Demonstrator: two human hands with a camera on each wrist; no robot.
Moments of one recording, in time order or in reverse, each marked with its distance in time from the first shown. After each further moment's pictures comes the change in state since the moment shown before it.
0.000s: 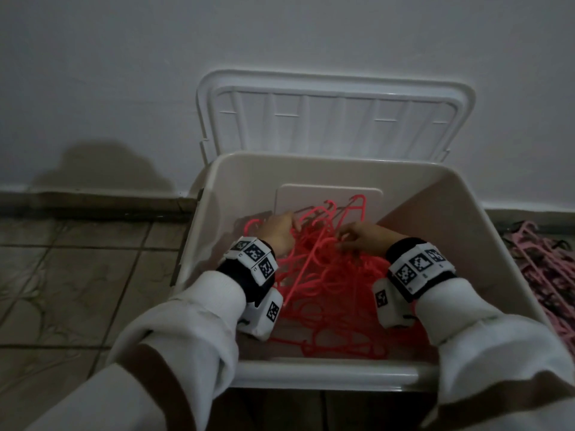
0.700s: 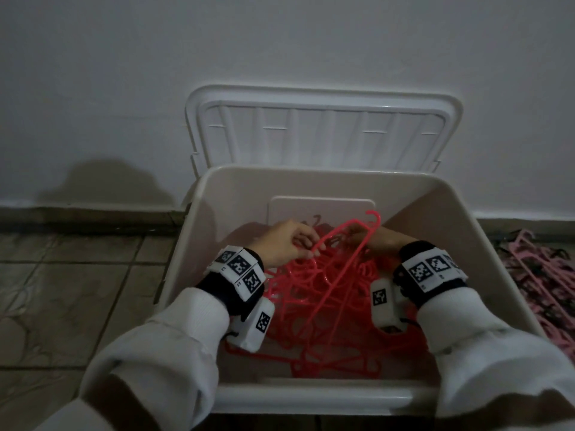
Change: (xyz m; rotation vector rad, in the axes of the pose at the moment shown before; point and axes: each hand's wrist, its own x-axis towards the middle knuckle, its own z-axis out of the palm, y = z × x) left_hand 0.009 0.010 0.000 -0.353 -0.189 0.385; right_hand 0.000 0.016 -0.015 0.520 0.104 0.109
